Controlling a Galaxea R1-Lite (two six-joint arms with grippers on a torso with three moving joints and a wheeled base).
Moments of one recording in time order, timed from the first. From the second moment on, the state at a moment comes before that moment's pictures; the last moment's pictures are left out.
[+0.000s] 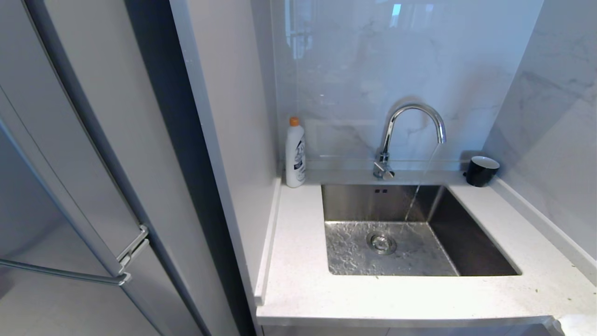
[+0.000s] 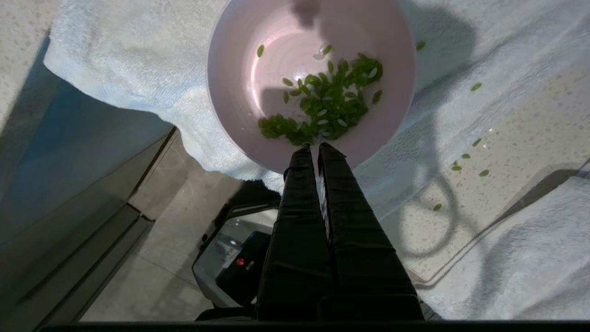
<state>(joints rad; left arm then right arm) 0.00 0.00 -0.02 0.06 -0.04 0.07 -1.25 1.64 -0.62 0.18 0.10 -0.31</state>
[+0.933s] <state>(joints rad) 0.00 0.00 -0.02 0.06 -0.04 0.07 -1.36 1.85 -0.67 0.18 0.14 -0.37</state>
